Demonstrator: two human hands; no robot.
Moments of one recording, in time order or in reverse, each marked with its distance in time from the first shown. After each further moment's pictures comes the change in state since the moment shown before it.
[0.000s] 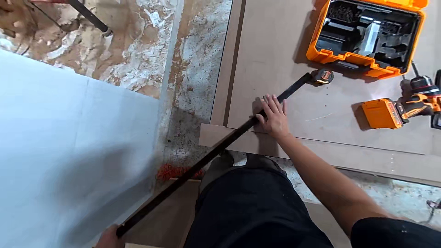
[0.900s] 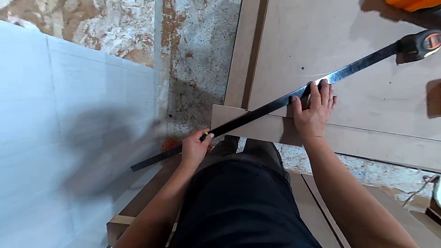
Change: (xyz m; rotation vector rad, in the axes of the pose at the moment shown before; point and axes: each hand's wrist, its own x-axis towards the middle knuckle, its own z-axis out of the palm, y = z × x) left_hand 0.106 0.284 -0.020 -0.633 0.036 0.590; right_hand -0.029 -0.027 0.029 0.009 0.126 0.470
